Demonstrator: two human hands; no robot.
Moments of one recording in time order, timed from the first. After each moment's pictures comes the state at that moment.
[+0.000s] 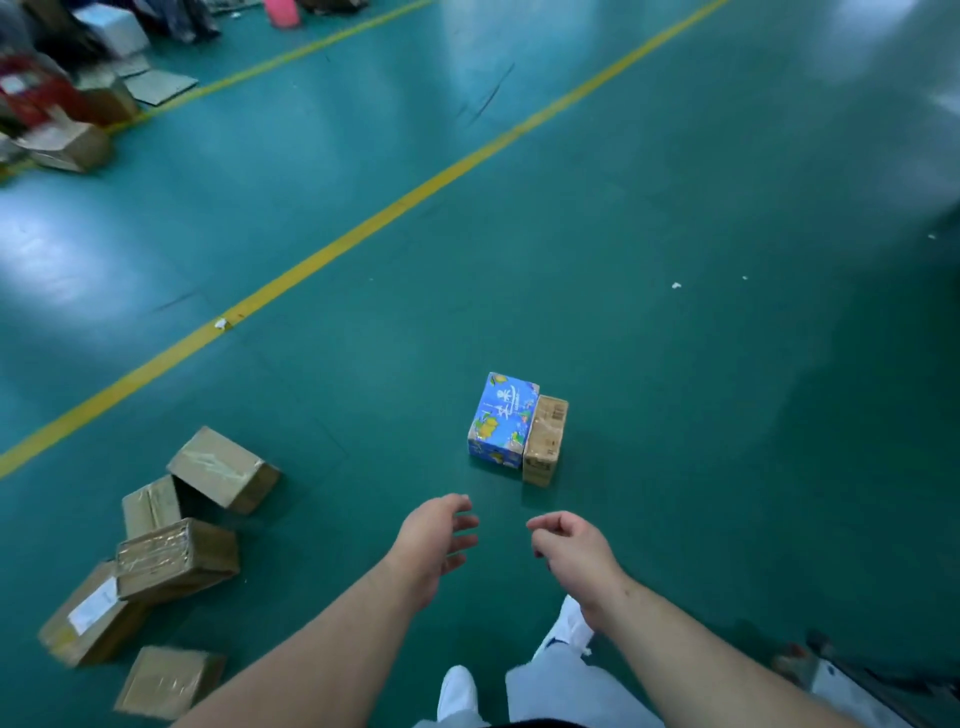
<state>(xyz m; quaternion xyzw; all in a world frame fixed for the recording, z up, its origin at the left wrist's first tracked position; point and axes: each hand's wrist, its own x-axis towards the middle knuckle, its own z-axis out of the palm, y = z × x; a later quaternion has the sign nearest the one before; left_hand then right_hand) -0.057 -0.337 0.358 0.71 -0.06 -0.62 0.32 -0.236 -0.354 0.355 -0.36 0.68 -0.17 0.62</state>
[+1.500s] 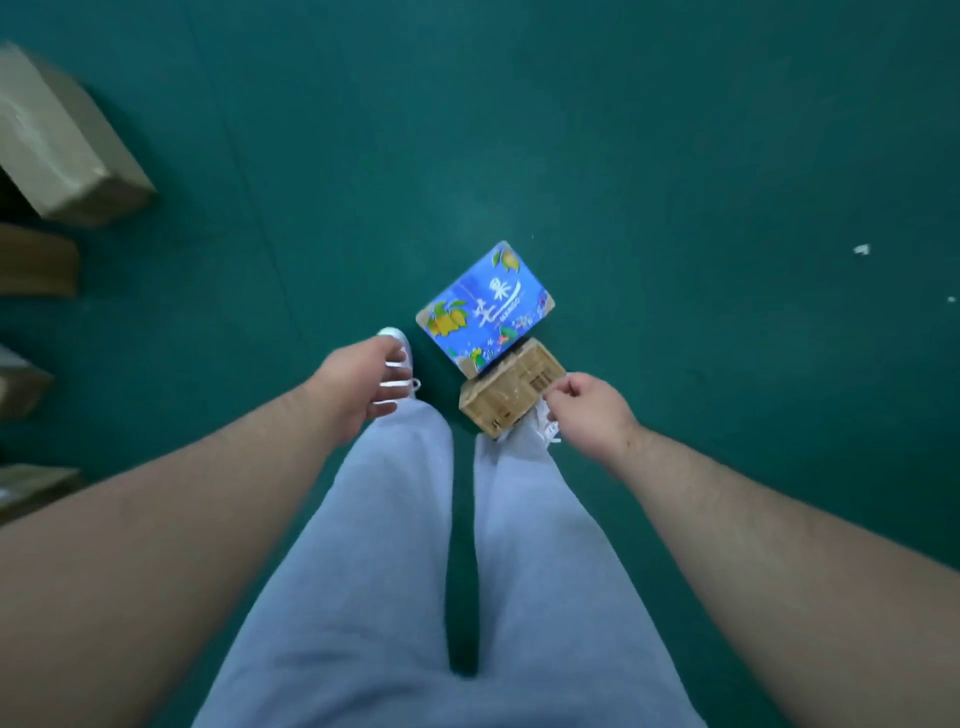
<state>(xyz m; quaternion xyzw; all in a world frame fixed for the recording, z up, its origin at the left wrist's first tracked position) 0.019 -0.712 0.082 0.72 0.22 -0.59 0.29 -0.192 -0.865 0.100 -0.59 0.60 0.27 0.47</state>
